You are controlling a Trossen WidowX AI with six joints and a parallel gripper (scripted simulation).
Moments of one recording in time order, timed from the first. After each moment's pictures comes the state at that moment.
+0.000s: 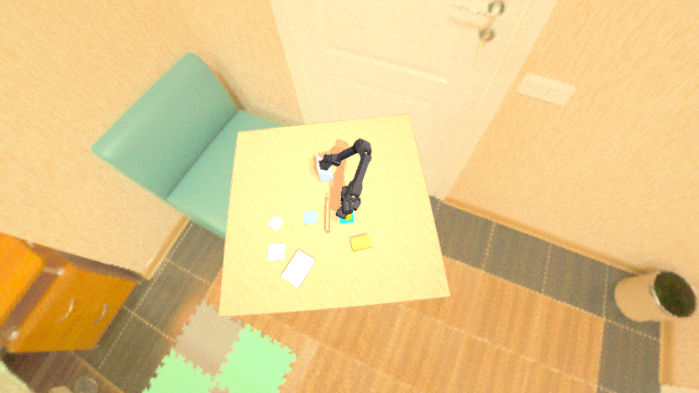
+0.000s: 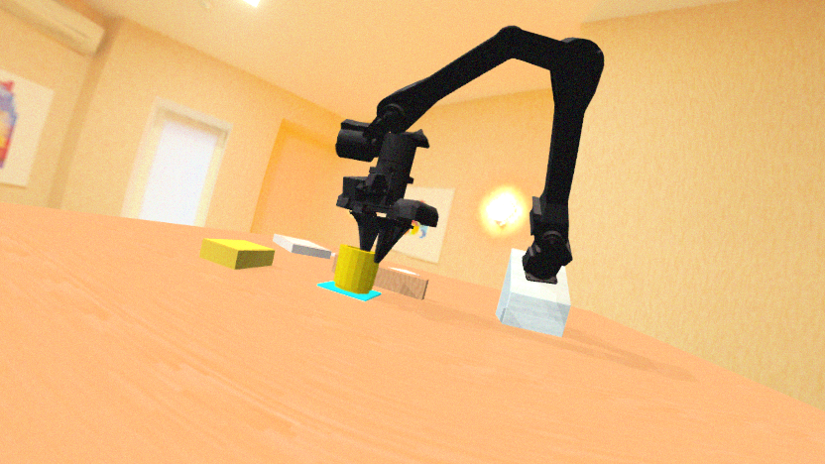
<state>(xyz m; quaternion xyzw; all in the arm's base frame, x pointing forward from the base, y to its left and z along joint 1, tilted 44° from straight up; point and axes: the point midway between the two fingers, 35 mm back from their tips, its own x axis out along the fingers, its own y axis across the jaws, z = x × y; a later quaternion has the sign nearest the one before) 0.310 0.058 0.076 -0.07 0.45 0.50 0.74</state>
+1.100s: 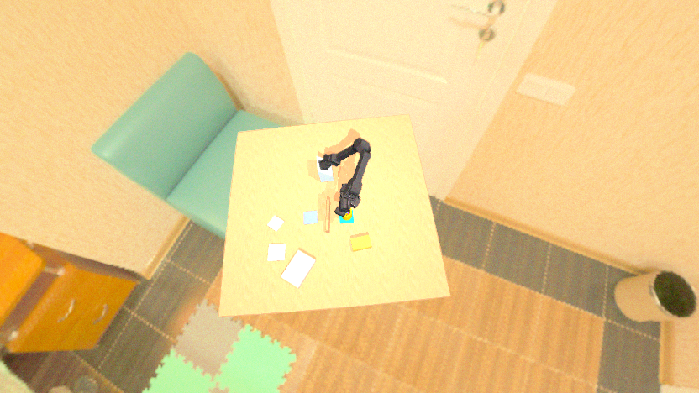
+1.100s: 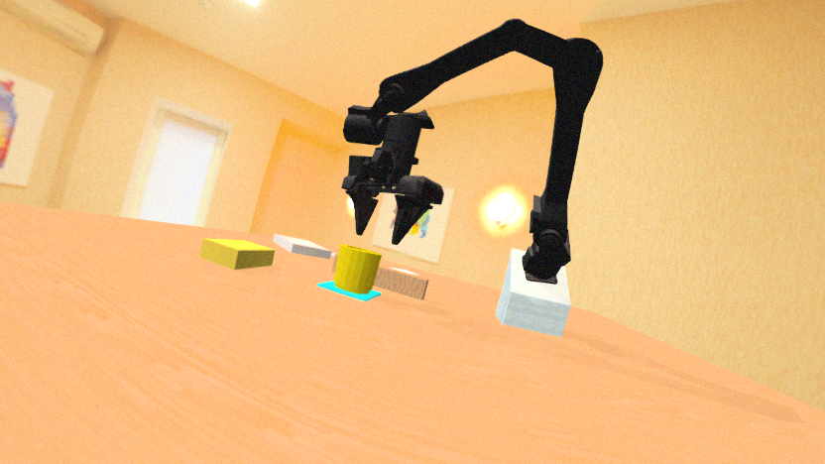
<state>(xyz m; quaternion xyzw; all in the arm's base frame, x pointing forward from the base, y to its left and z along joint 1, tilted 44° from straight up) 0.307 0.034 0.100 -0.06 0.45 0.50 0.74</state>
